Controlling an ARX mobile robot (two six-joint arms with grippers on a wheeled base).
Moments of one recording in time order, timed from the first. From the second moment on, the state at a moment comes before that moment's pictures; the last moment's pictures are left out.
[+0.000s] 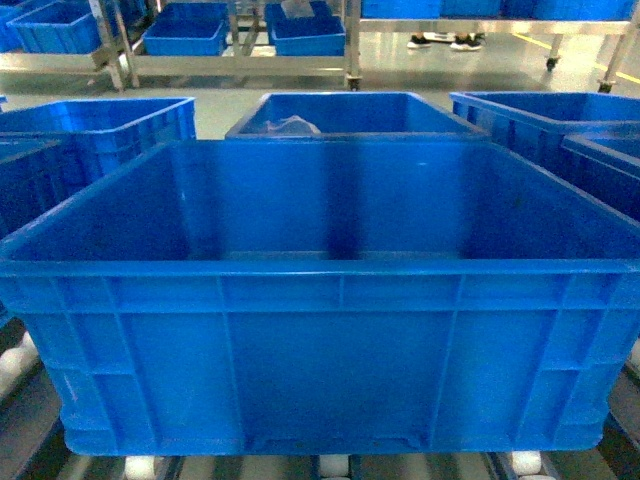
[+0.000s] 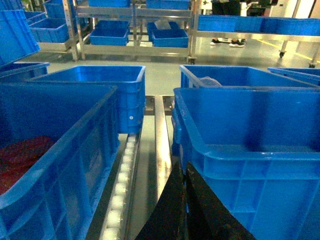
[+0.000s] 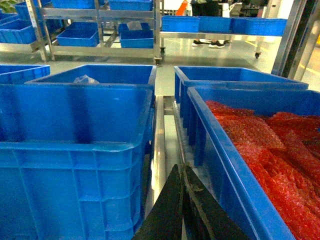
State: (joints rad) left arm 0.00 0.01 0.02 -0.01 0.00 -0.01; right arm 0.00 0.00 0.01 0.00 0.00 0.01
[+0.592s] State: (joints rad) left arm 0.00 0.01 0.02 -0.01 0.00 -0.01; right arm 0.00 0.00 0.01 -0.01 0.00 0.01
